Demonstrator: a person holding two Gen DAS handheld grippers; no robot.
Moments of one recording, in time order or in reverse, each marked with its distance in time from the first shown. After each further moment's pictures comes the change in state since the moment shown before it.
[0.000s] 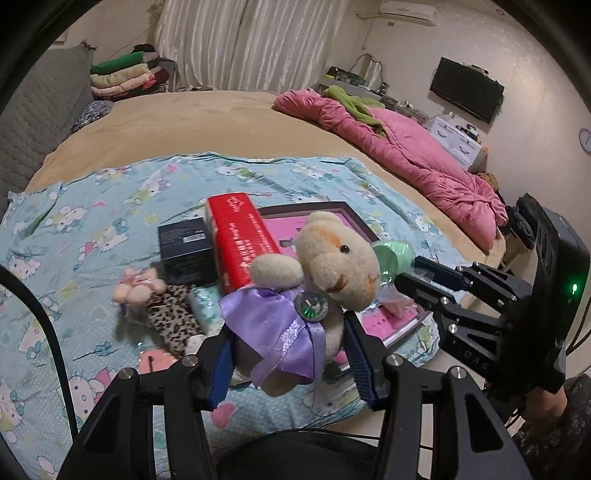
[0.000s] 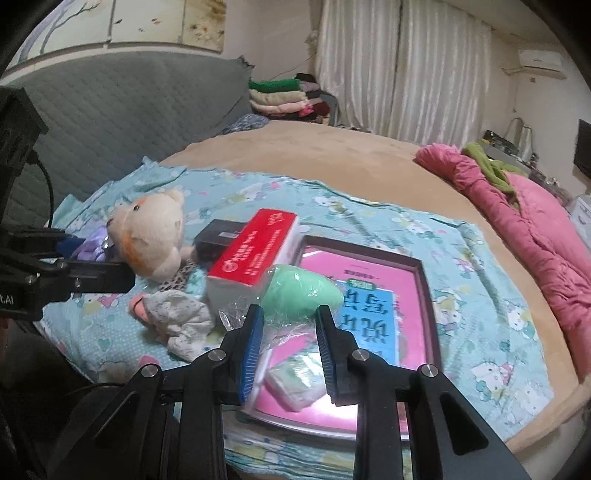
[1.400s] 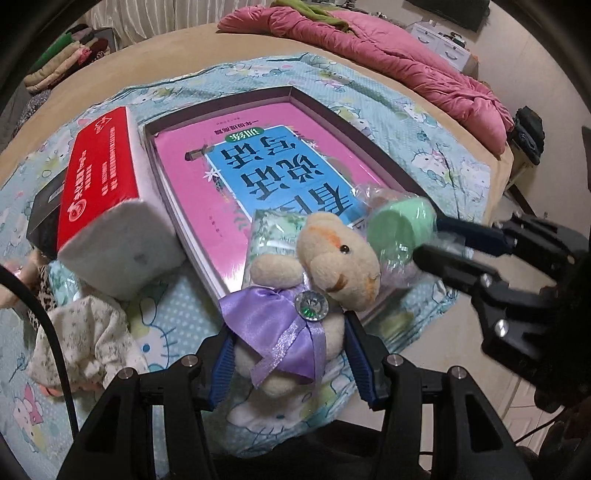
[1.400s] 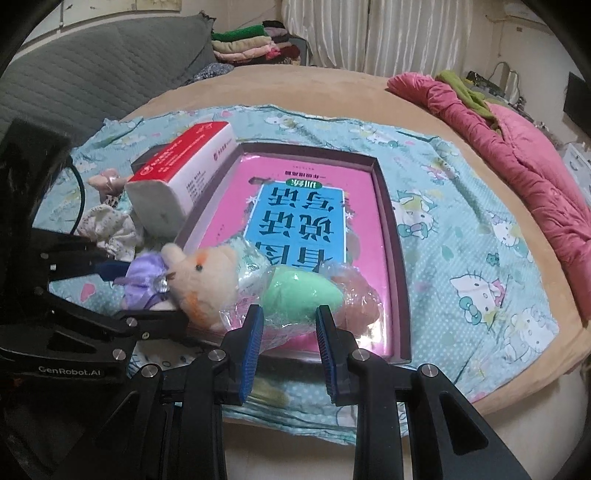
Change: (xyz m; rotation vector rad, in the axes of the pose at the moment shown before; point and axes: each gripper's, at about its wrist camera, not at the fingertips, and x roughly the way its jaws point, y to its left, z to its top) left arm 0.157 -0.083 -0.032 0.163 0.318 0.009; right arm 0.034 -0.067 -0.075 0.077 0.245 -0.031
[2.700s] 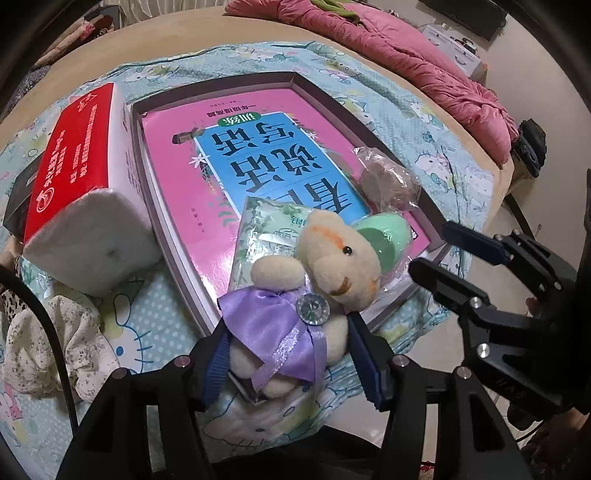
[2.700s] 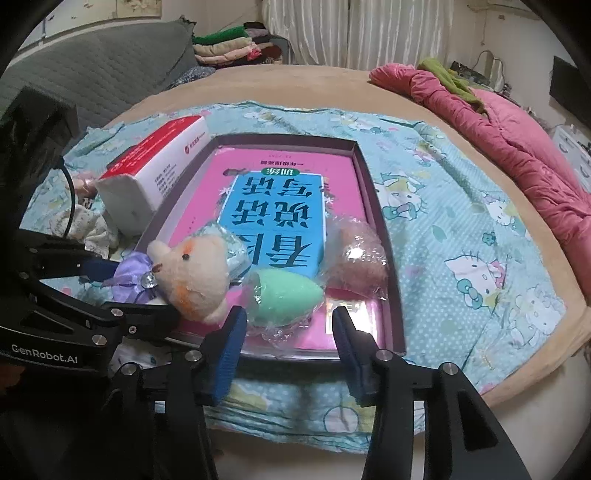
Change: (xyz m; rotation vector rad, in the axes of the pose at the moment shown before) left arm 0.018 0.000 0.009 -0.065 0.050 -0.052; right arm 0.014 -0.020 -0.012 0.067 -0.019 -0.043
